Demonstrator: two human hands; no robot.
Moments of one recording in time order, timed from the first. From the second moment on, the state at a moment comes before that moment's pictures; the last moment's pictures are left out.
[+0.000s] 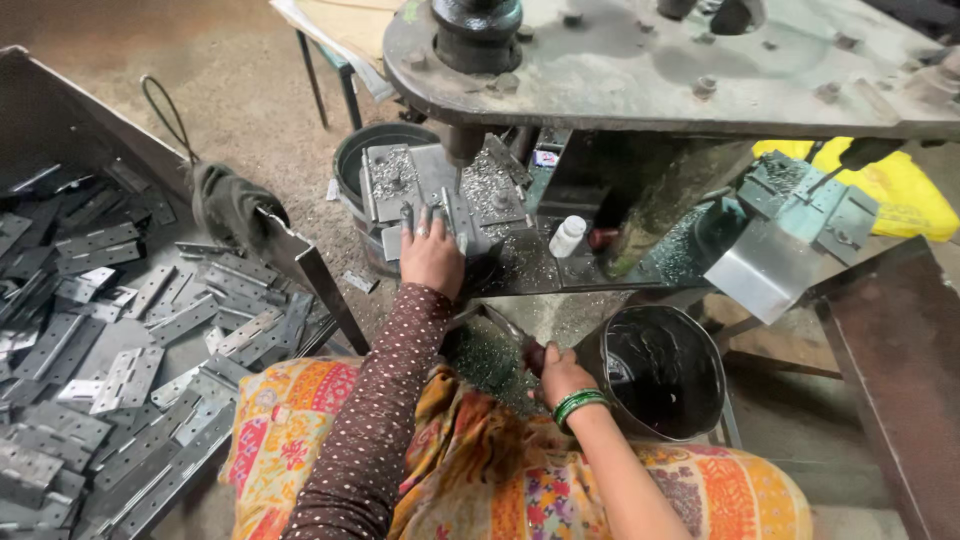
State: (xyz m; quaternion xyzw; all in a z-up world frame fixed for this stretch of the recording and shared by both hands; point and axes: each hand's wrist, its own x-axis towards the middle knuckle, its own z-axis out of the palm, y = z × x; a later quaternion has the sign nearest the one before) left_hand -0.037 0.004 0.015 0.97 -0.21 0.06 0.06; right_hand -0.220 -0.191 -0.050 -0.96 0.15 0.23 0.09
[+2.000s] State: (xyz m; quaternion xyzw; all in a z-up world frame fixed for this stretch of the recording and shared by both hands) left_hand 0.028 -0.002 0.019 0.98 -0.17 -0.02 0.11; right_hand -0.222 -0.166 0.004 -0.92 0.19 0.34 0.08
